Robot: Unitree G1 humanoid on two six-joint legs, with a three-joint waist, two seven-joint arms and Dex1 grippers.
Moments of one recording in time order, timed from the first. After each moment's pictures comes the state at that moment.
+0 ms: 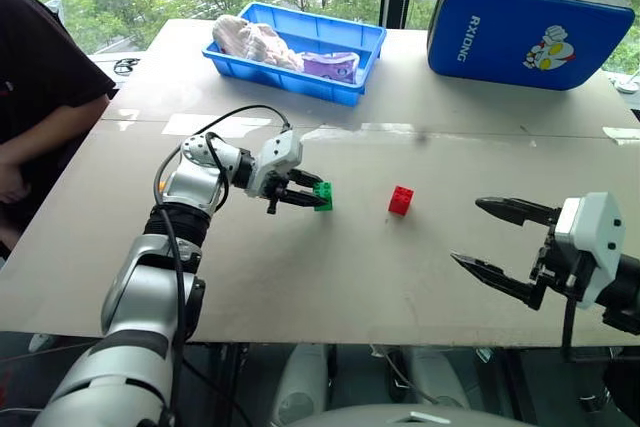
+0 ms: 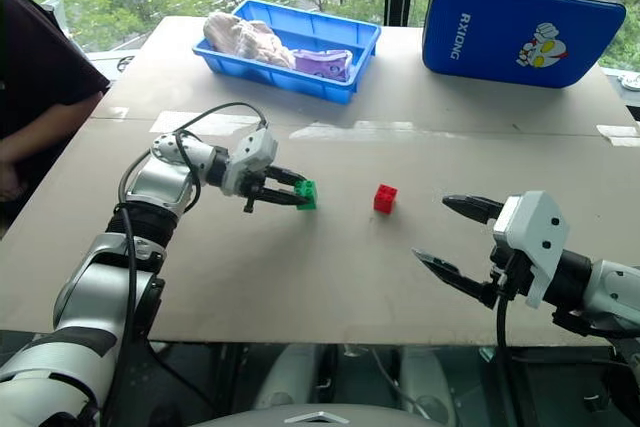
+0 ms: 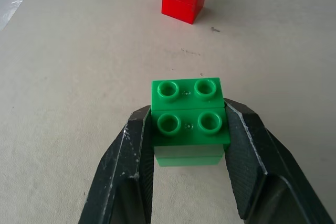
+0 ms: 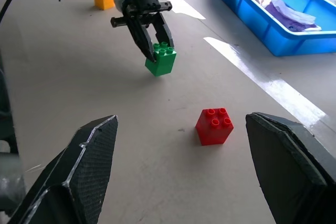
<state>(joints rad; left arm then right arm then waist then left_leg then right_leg) -0.88 0.57 -0.21 0.73 -0.10 -0.02 -1.55 0.23 -0.80 -0.47 -0.93 0.72 0.65 0.81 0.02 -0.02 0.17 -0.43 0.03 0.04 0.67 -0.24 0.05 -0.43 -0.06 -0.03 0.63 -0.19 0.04</state>
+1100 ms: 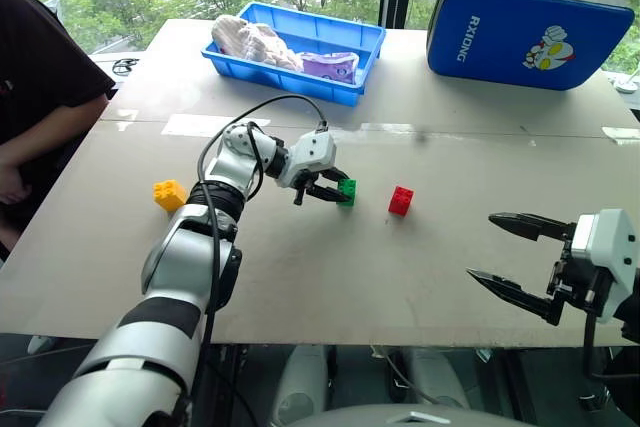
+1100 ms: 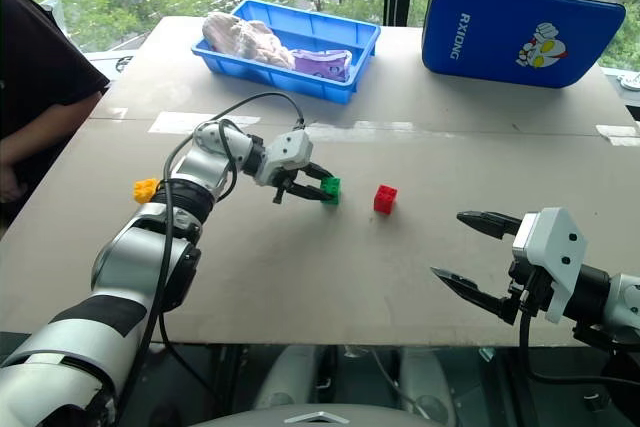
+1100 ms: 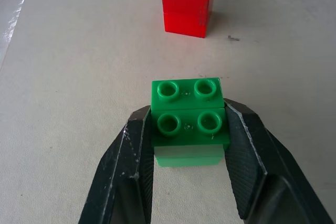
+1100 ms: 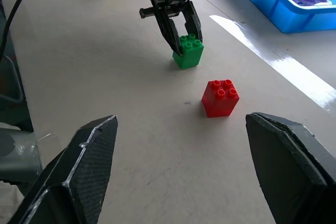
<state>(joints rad) -1.08 0.42 -0.24 1.11 0.04 -0.32 -1.50 0.33 -0.82 -0.50 -0.88 0.71 0.56 0.85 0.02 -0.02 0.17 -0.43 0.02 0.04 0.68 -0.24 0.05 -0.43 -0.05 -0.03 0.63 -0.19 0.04</state>
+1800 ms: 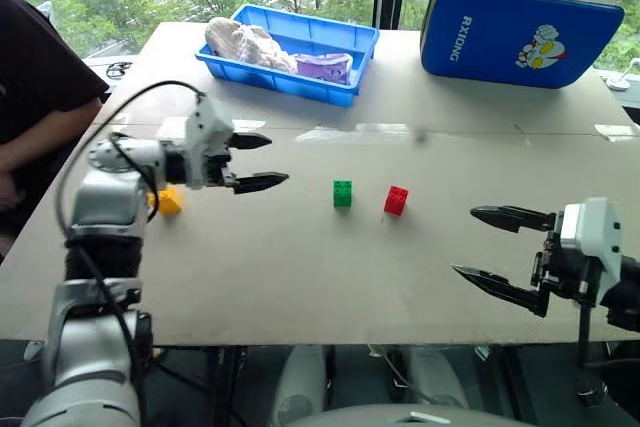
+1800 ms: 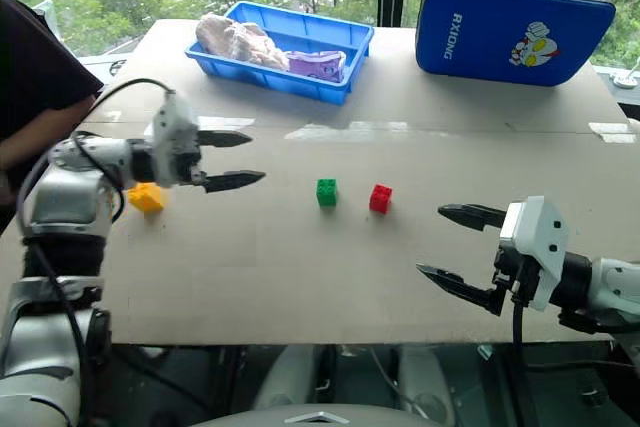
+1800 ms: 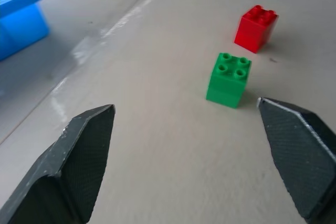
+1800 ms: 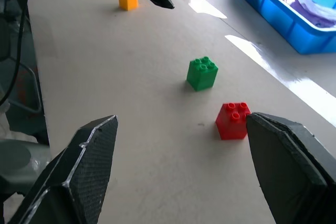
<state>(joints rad) -0.55 0.79 0.19 0.16 -0.25 0.45 -1.24 0.16 -0.84 -0.37 -0.82 0.76 0.55 0.87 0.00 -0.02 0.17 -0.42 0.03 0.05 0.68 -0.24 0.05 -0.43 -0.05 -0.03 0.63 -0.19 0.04</state>
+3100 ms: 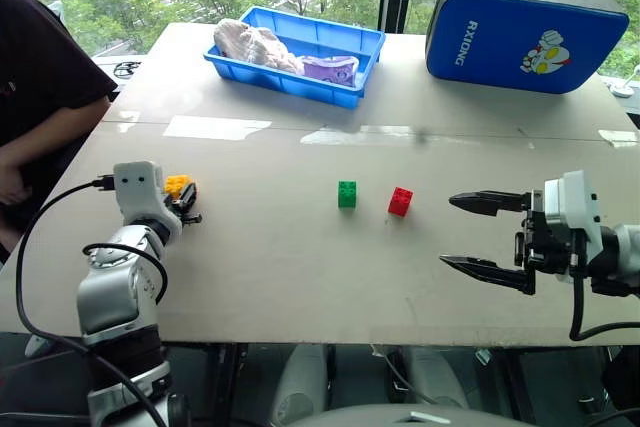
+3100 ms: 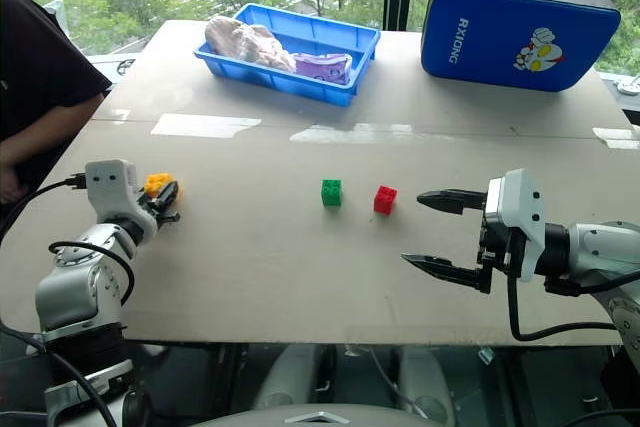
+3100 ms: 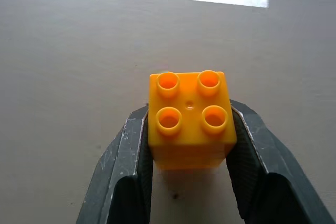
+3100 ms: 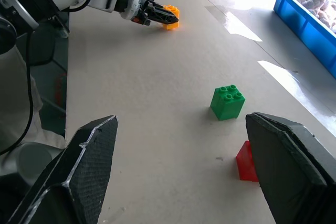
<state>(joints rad) -0.22 0.50 0.44 -0.14 -0.30 0.69 -0.50 -0.01 -0.88 -0.25 -0.71 0.79 0.56 0.93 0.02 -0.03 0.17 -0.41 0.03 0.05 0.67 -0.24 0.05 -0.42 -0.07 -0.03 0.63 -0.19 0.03</state>
